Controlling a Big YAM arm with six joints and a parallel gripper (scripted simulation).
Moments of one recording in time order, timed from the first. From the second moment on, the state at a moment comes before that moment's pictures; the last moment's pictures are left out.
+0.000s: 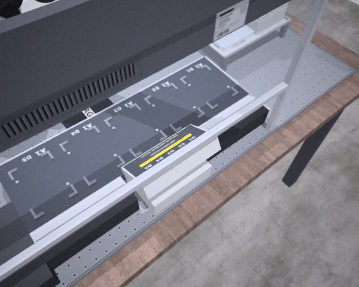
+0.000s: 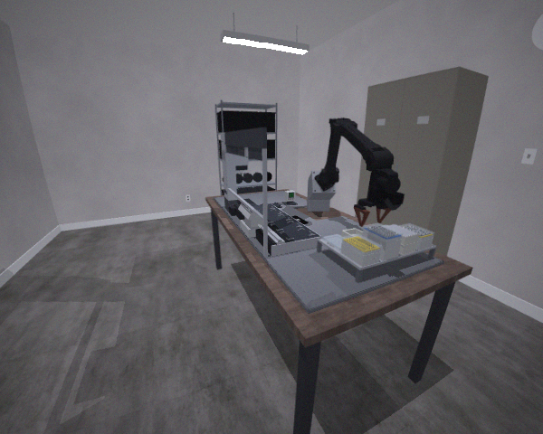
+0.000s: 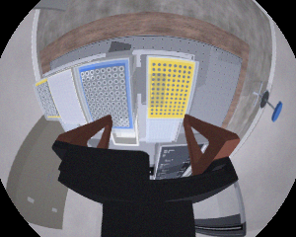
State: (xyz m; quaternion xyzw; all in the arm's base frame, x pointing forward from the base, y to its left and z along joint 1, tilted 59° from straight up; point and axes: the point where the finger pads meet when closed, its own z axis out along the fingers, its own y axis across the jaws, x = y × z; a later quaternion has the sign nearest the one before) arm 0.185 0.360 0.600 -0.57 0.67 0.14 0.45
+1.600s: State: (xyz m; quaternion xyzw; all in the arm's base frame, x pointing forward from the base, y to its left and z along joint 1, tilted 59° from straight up) arm 0.118 0.377 0.587 -0.57 0.66 0.15 0.46
